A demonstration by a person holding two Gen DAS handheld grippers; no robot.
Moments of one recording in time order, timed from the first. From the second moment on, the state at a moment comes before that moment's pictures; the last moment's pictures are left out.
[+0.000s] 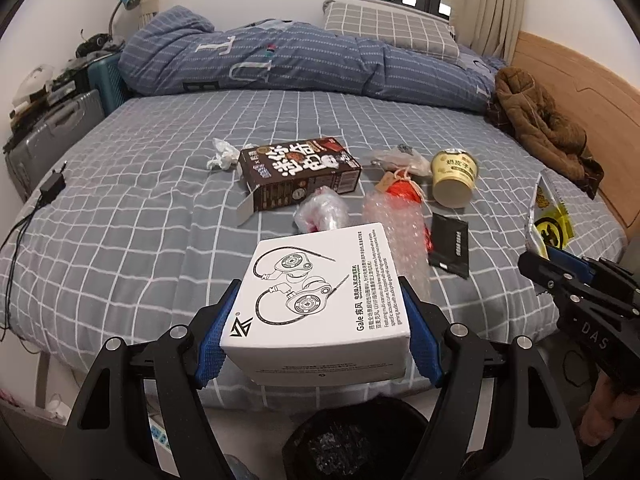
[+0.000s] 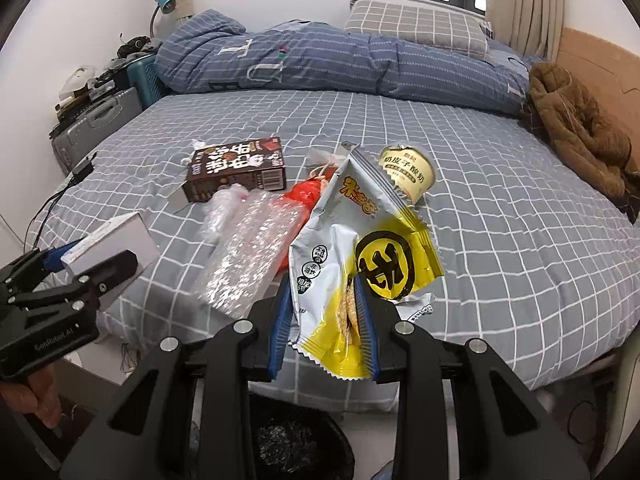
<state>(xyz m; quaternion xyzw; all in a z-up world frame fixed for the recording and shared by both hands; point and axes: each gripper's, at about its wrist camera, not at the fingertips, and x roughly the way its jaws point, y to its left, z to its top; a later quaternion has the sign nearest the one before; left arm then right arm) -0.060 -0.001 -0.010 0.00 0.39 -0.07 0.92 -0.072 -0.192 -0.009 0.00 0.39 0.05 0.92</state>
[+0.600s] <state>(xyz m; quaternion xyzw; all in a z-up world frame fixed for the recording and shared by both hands) -0.131 0.013 -0.004 -0.03 0.41 -0.06 0.91 -0.141 -0.179 0.003 0.01 0.40 0.05 0.91</state>
